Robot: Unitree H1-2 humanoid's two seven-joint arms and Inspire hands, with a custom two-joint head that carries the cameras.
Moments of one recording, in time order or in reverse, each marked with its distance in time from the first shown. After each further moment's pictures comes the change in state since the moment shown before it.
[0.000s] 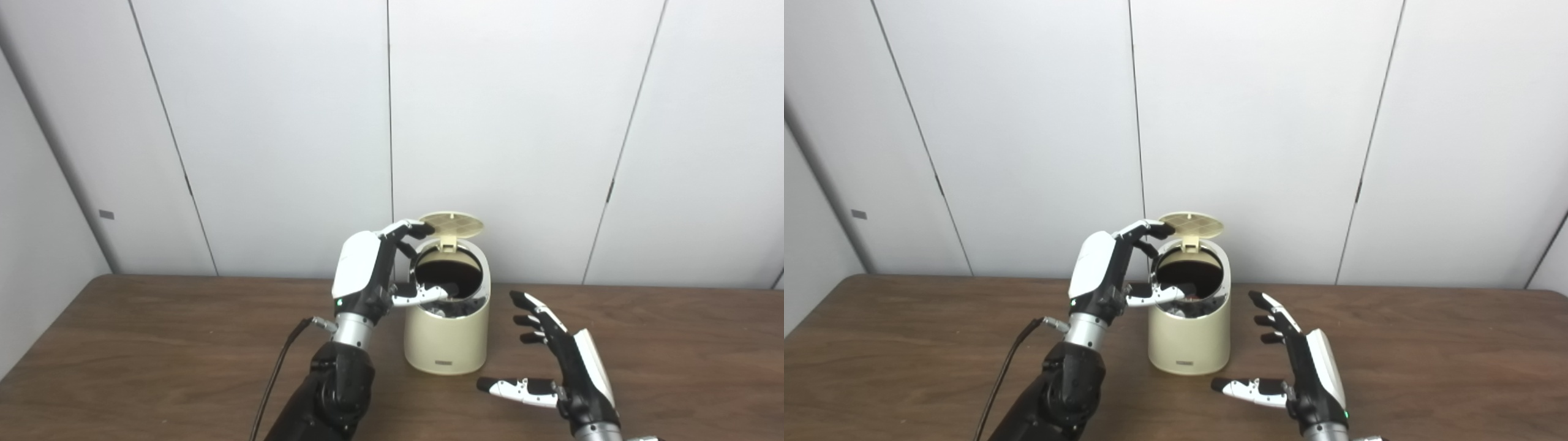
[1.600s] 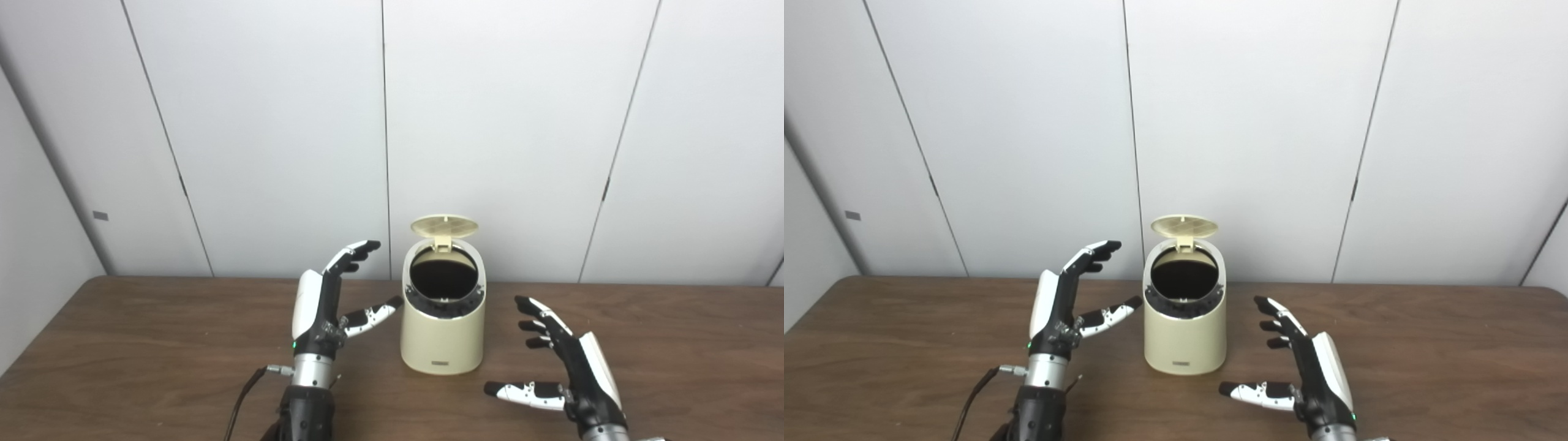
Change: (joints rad) left arm 0.139 0.009 0.165 0.066 -0.189 -0.295 0.051; right arm 0.000 -0.038 0.002 0.024 0.021 -0.003 0.003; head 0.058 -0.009
